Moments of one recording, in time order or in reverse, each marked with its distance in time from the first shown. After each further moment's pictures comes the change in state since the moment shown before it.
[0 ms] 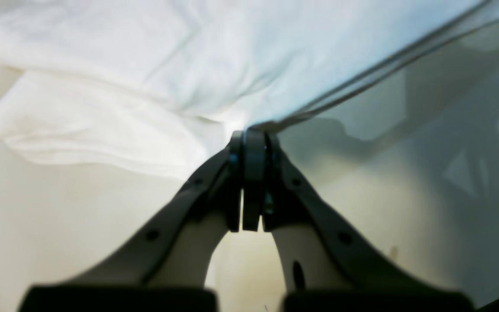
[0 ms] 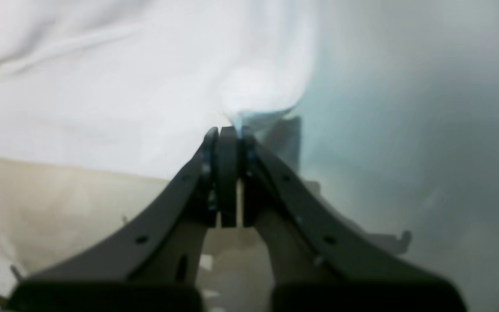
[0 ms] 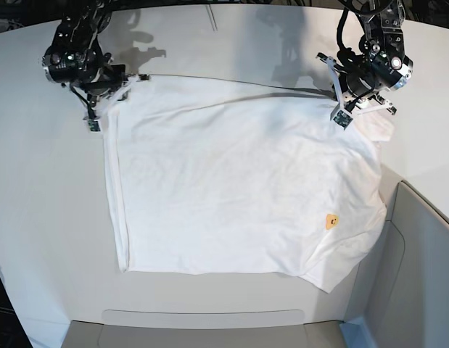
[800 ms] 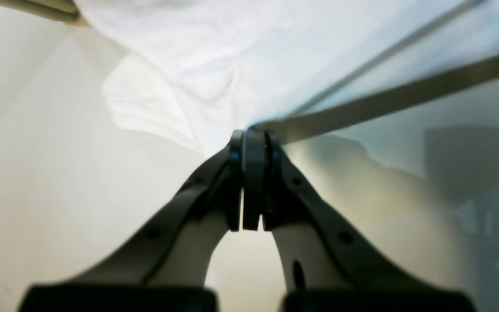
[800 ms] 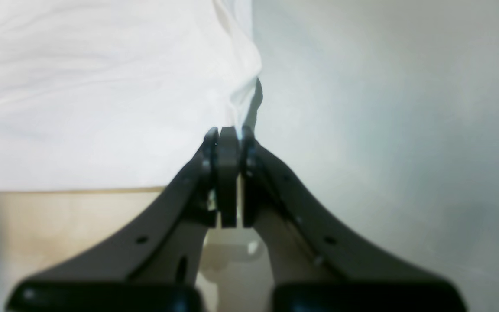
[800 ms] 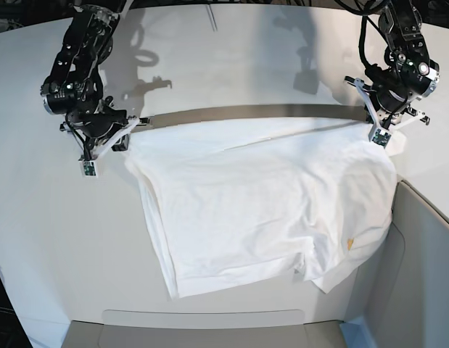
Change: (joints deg) left arm -3.5 0.2 -9.9 0.2 -0.3 -0.8 -2.6; right arm 11.4 0.2 -0.5 -2.2 0.0 0.0 5.2
